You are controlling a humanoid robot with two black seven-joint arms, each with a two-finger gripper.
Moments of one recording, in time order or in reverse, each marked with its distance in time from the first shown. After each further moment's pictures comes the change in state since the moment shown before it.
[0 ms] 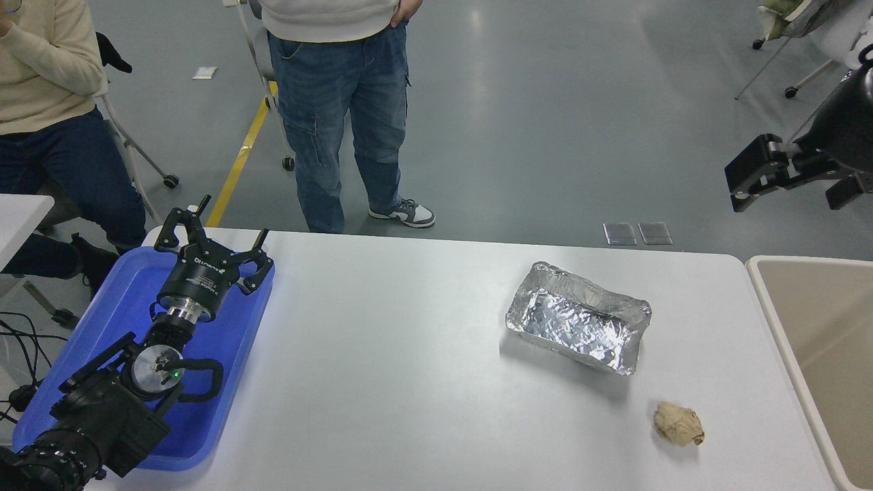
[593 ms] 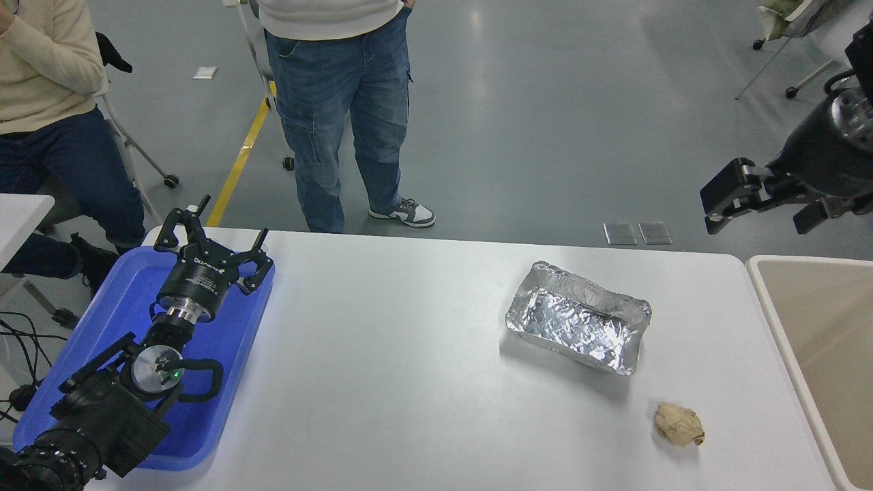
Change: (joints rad) left arm 0.000 0.000 0.000 0.000 0.000 -0.001 0.000; right arm -0.099 -0.027 0.079 0.000 0.003 0.000 0.000
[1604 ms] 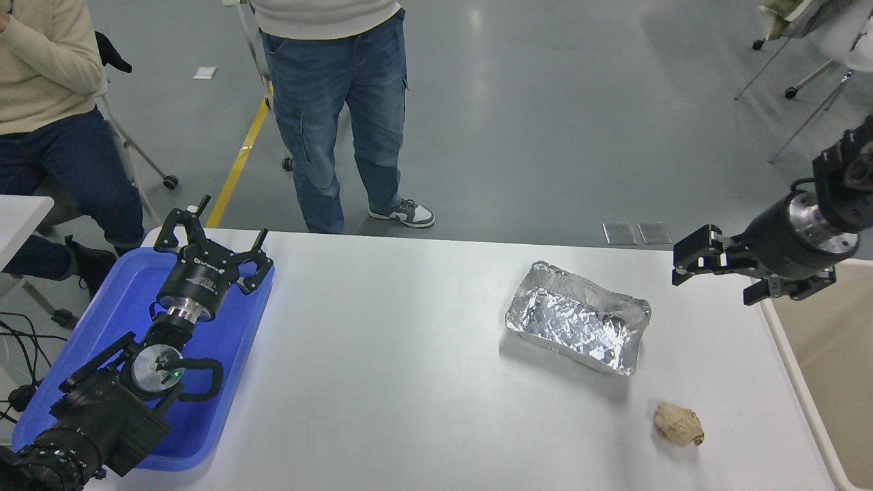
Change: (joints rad) left arm -0.001 0.000 0.000 0.000 0.000 0.000 0.000; right arm -0.344 -0.096 0.097 -0.013 0.136 -0.293 0.004
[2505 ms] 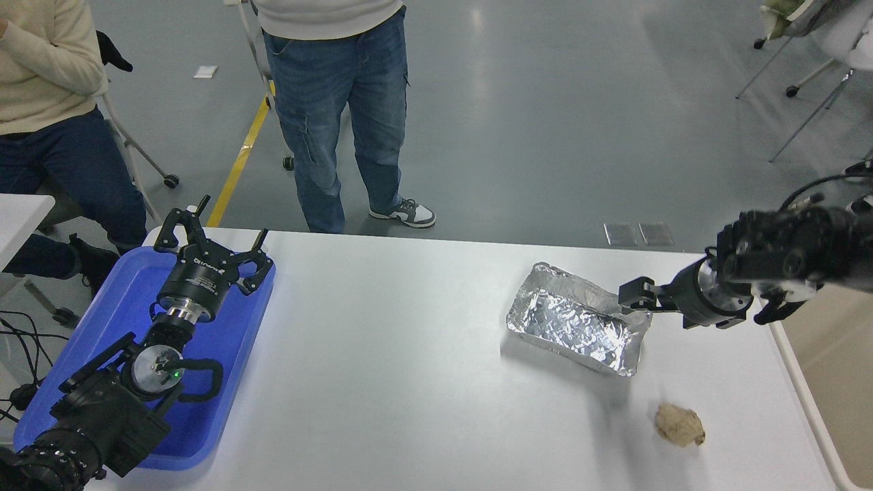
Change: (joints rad) left arm 0.000 0.000 0.000 0.000 0.000 0.000 0.000; right arm -0.514 0.209 0.163 -0.347 0.000 -0.286 -0.003
